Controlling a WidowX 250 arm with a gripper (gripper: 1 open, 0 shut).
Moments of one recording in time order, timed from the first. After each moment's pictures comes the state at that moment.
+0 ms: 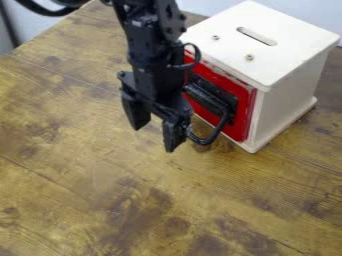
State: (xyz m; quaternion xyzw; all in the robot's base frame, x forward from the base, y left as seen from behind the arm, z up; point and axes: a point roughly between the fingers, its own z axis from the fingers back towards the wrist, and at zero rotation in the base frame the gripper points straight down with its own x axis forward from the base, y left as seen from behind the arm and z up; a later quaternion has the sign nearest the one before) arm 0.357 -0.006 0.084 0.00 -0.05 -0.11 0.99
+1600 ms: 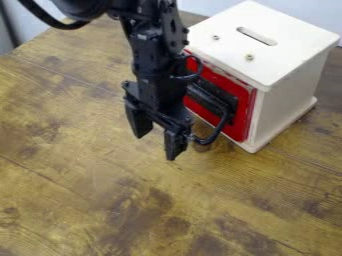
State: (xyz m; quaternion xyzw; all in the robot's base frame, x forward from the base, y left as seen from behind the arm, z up) arm 0.357 -0.007 0.071 -0.01 -0.04 -0.13 0.99
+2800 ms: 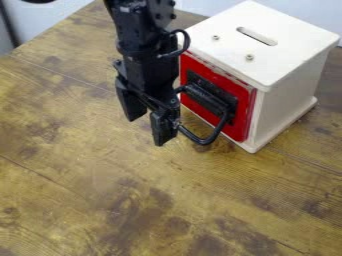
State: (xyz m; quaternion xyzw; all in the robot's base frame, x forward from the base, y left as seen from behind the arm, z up) arm 0.353 0.002 0.092 -0.01 -0.05 -0.18 0.98
